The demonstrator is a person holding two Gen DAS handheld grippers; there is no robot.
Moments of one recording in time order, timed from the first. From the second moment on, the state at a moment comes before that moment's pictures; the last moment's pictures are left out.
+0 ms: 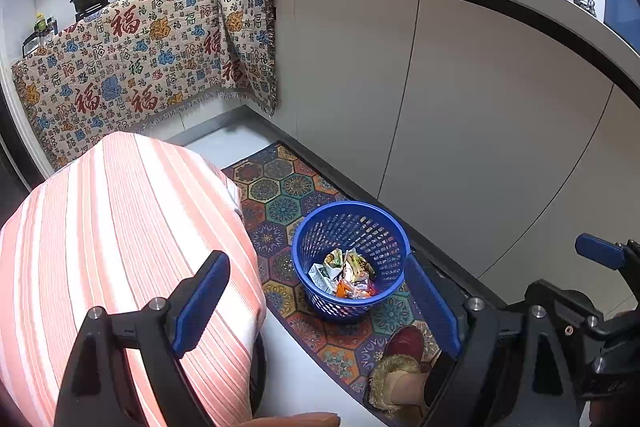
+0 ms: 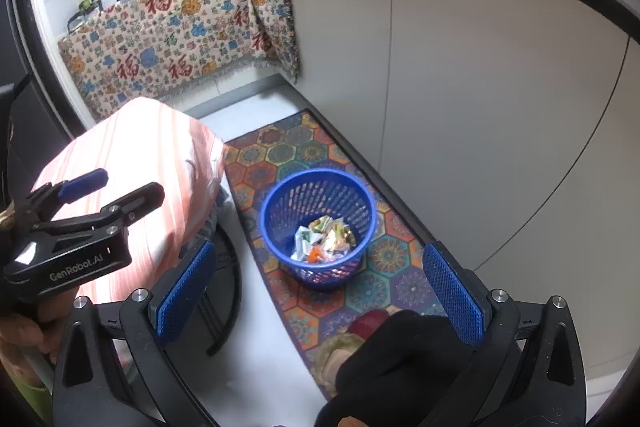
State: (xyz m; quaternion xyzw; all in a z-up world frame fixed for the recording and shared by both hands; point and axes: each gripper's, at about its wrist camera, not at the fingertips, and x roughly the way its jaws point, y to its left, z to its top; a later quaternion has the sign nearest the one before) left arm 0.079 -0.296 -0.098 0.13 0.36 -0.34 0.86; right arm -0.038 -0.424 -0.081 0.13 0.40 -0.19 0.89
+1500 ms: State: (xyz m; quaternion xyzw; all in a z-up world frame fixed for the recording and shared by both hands) left arm 0.081 -0.301 -0.106 0.13 0.38 -0.33 0.85; right arm -0.042 -0.426 -0.085 0.13 0.41 -0.19 0.88
